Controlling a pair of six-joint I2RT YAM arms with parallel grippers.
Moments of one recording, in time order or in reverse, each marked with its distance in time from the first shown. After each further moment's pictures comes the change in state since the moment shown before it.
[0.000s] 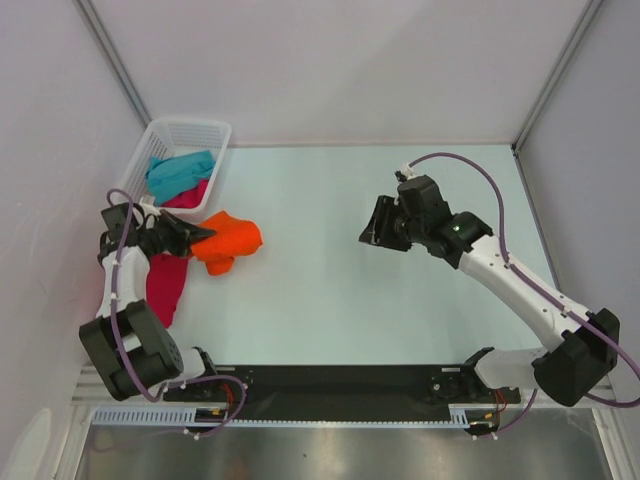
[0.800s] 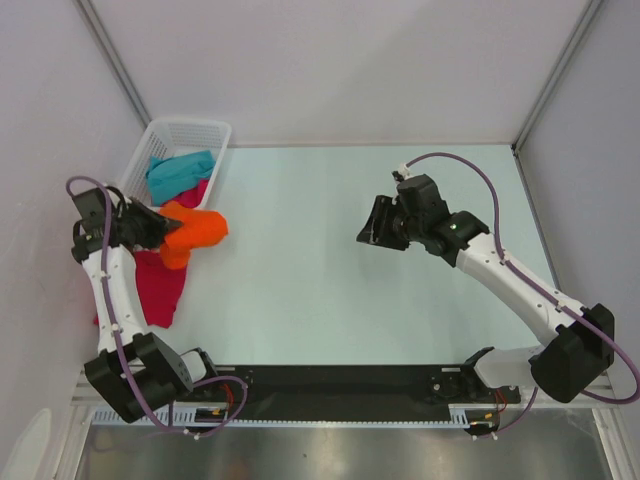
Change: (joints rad) left arm 0.033 -0.104 0.200 -0.233 -0.340 0.045; right arm -0.020 0.032 -0.016 0.050 -0.055 -0.014
